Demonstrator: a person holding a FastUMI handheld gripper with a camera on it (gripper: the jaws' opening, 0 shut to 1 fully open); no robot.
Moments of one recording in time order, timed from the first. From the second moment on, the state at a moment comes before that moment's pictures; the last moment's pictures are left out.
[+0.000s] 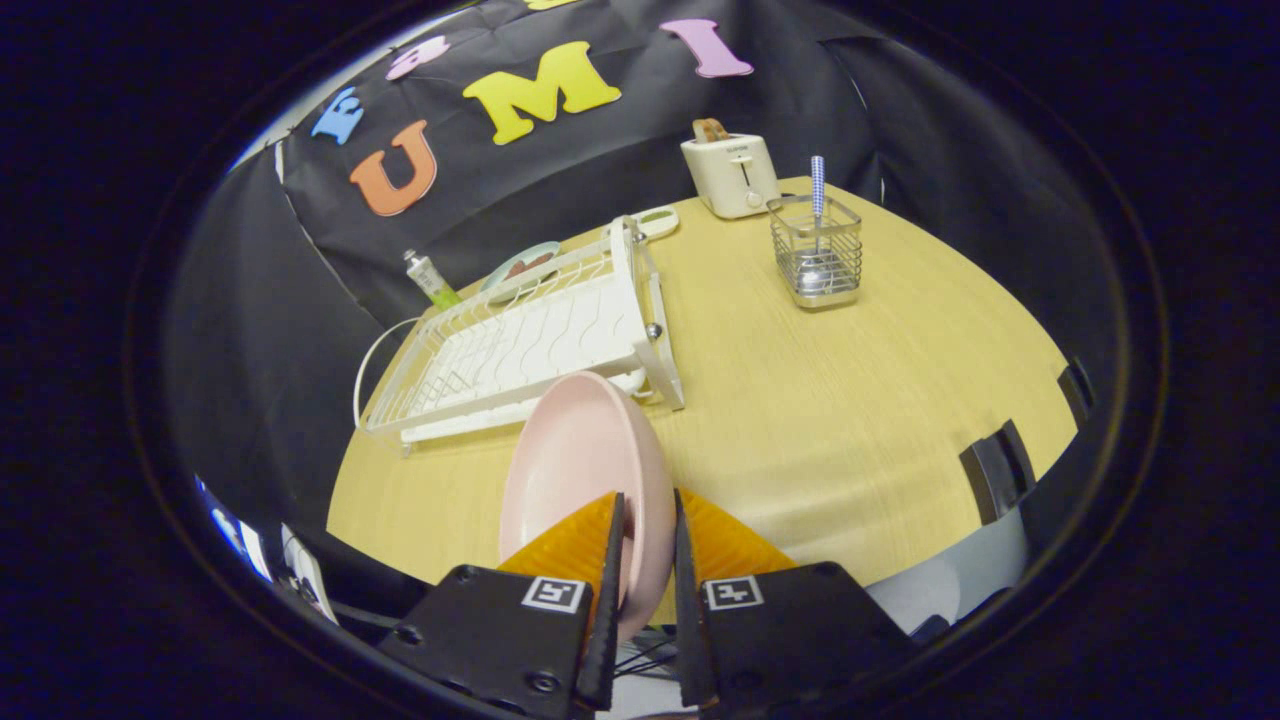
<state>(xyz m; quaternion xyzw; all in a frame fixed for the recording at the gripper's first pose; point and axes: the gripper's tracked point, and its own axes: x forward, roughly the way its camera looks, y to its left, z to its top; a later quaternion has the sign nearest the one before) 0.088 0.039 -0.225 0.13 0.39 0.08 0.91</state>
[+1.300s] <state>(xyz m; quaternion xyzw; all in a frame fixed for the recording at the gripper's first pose) 0.224 -0.127 -0.125 0.01 0.11 0.00 0.99</state>
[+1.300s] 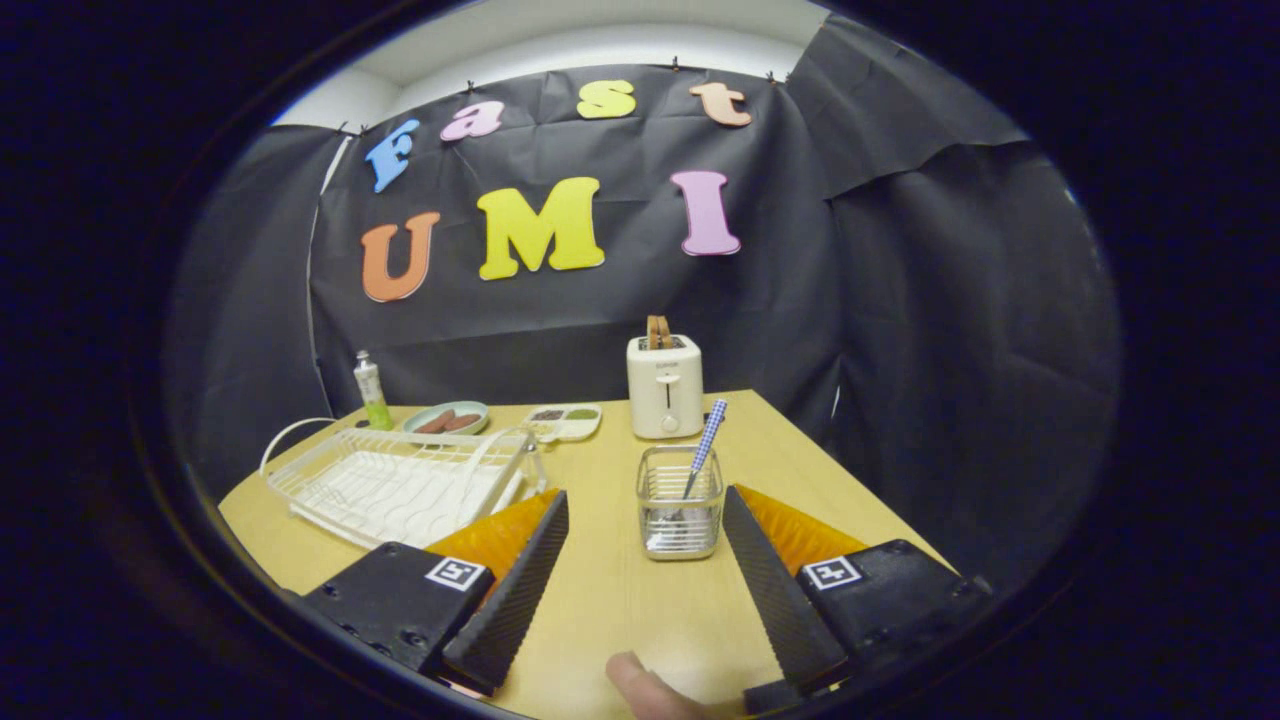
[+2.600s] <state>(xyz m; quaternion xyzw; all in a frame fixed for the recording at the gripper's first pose) 0.400 -0.161 -0.111 0.11 0.14 0.05 0.98</state>
